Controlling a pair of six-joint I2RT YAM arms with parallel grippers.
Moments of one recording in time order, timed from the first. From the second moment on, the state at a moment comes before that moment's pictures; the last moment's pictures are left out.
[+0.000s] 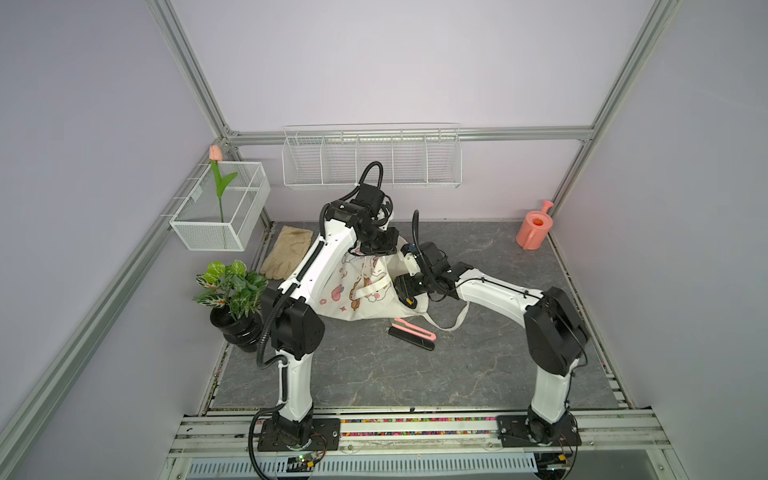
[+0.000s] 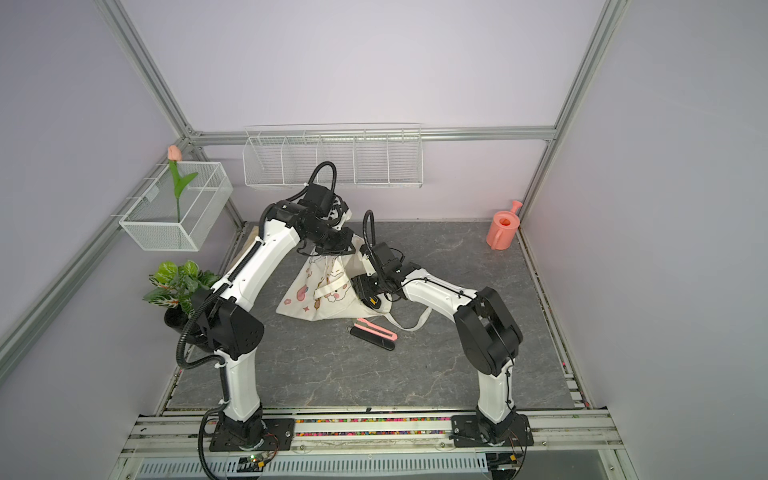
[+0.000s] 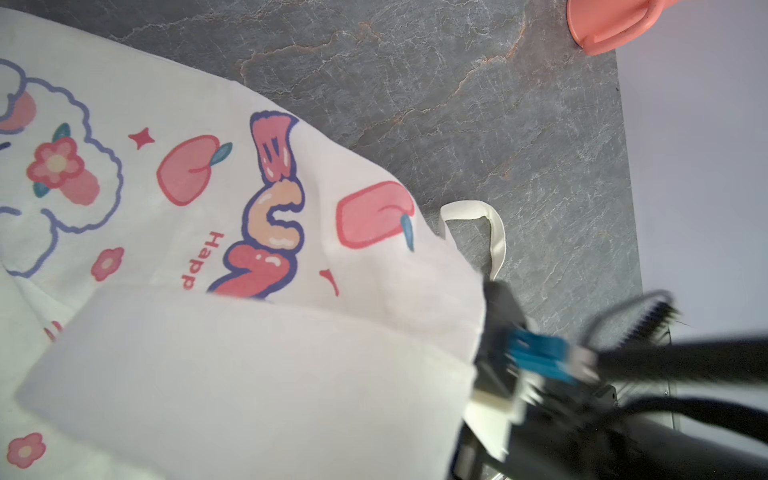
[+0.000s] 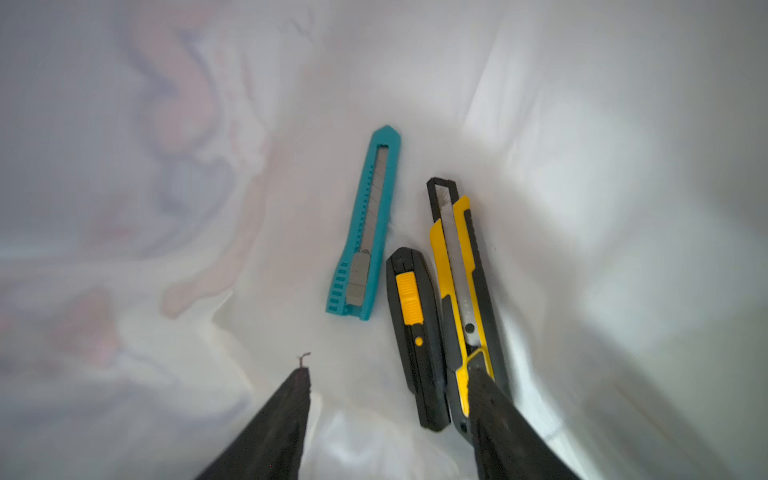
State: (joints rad) left arm -0.50 2.01 2.15 -1.19 0.32 -0.28; right arm 0.71 1.82 1.39 -0.36 -0.17 0.32
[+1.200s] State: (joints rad) left arm -0.50 2.01 2.13 -1.17 0.34 -0.28; right arm 0.88 1.67 1.01 -0.38 -0.12 0.30
